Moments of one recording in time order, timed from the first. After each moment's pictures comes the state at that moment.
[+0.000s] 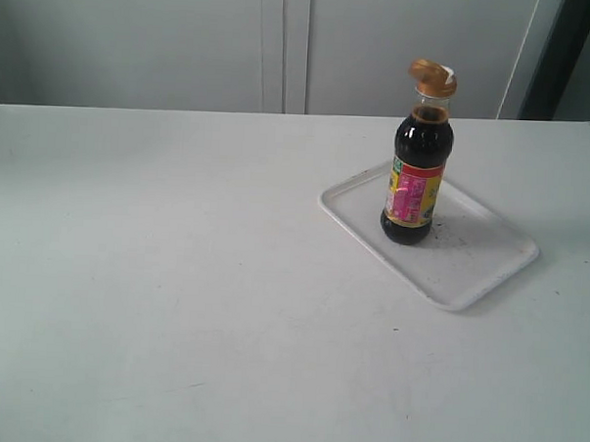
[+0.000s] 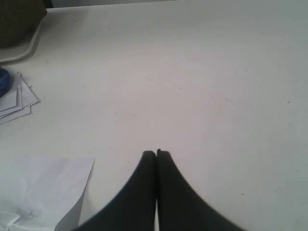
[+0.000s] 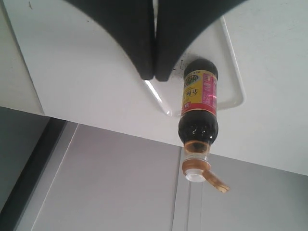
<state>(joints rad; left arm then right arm) 0.03 0.00 0.02 -0.08 0.40 0.13 0.10 0.55 -0.51 0.17 0.30 -0.29</state>
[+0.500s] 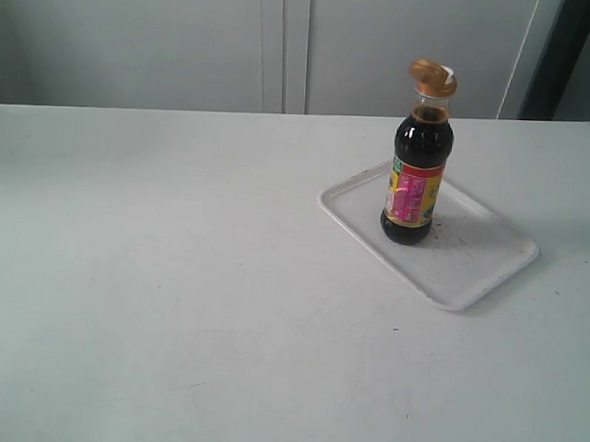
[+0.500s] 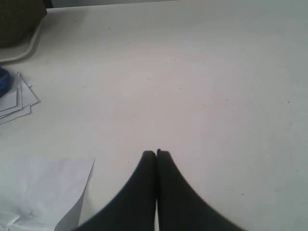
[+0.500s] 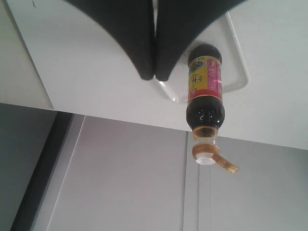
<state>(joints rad) 0.03 0.00 0.02 -0.08 0.40 0.13 0.10 0.46 -0.49 0.05 0.29 -0.12</state>
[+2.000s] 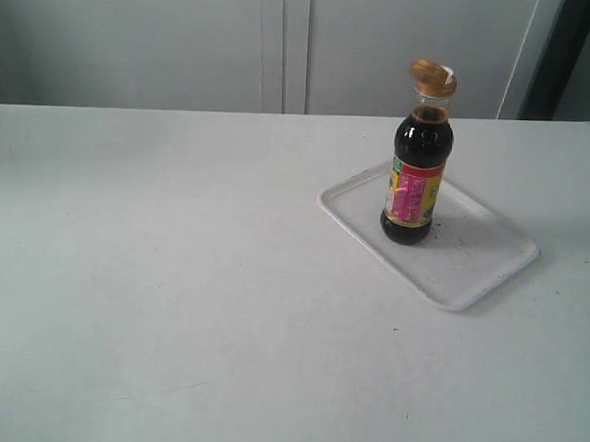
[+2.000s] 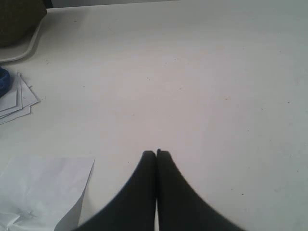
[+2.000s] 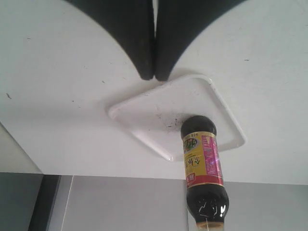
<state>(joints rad) 0.03 0.00 0.02 -0.08 0.40 0.13 0.10 0.01 0.00 0.01 0.29 0.02</state>
